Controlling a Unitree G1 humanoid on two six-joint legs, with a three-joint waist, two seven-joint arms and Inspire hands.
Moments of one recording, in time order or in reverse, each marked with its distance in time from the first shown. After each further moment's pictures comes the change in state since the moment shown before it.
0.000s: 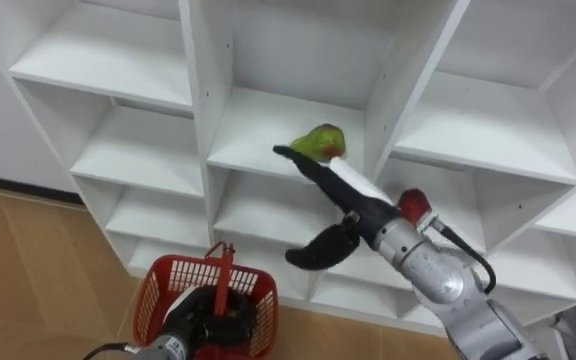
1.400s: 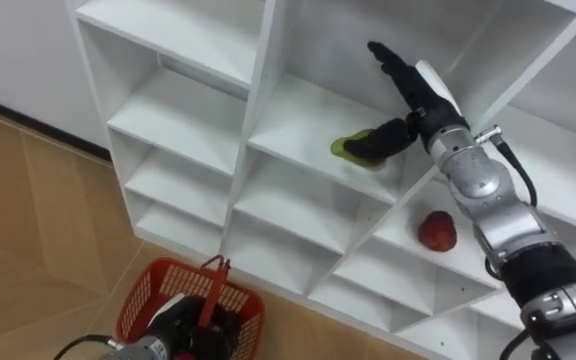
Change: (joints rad) left arm -0.005 0.057 0.040 -0.046 0.229 0.111 -0.065; right arm -0.380 -0.051 -0.105 0.517 0.186 -0.004 -0.137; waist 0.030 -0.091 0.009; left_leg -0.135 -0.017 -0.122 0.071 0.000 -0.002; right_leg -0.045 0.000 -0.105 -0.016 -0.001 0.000
